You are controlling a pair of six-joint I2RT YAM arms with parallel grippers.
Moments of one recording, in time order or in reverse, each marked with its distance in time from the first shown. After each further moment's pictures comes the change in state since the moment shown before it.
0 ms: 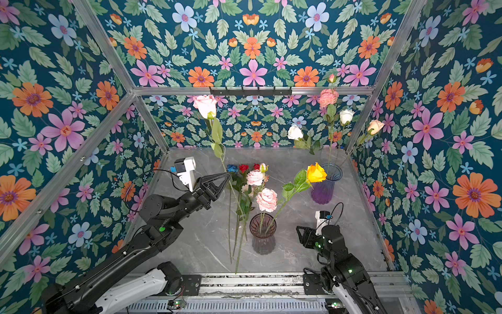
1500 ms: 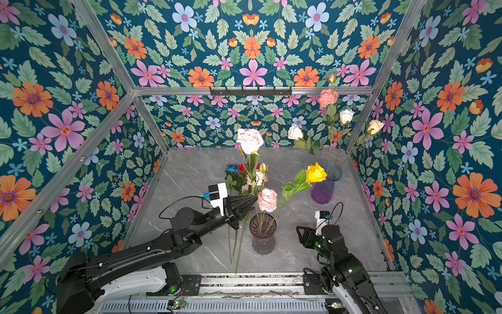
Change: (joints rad) left arm -0.315 0.116 -0.180 0.187 -0.235 0.470; right arm 0.000 0.002 0.000 0.000 0.000 0.000
